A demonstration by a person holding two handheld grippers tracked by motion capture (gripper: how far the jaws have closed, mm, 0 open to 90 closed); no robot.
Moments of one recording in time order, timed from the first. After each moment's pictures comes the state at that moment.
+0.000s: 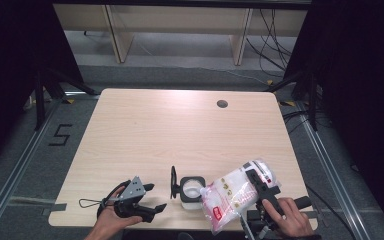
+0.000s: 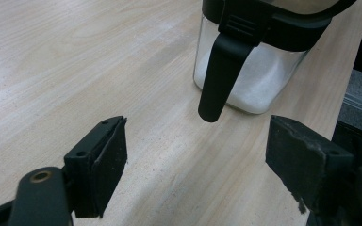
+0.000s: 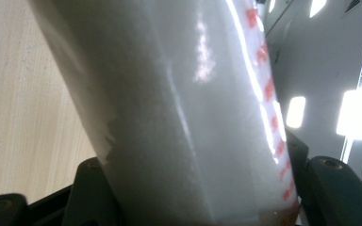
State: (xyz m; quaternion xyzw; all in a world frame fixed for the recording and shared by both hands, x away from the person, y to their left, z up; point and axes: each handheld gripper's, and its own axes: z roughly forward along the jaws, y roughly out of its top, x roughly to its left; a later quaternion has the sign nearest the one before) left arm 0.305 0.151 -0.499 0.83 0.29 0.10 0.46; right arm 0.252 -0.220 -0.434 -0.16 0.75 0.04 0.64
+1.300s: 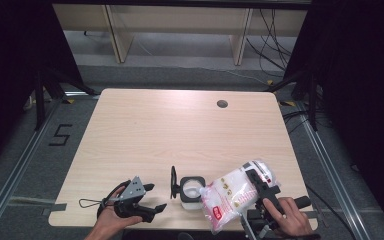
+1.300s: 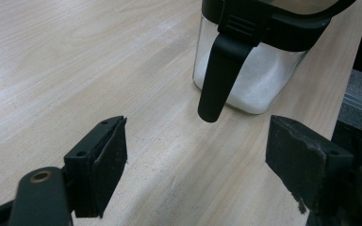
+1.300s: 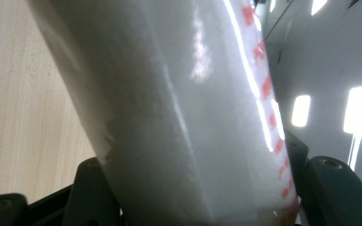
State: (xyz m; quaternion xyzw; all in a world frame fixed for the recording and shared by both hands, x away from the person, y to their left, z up) left arm 0.304 0.150 -0.499 0.83 0.29 0.10 0.46; right arm 0.254 -0.221 -0.436 -0.15 0.75 0.05 0.64
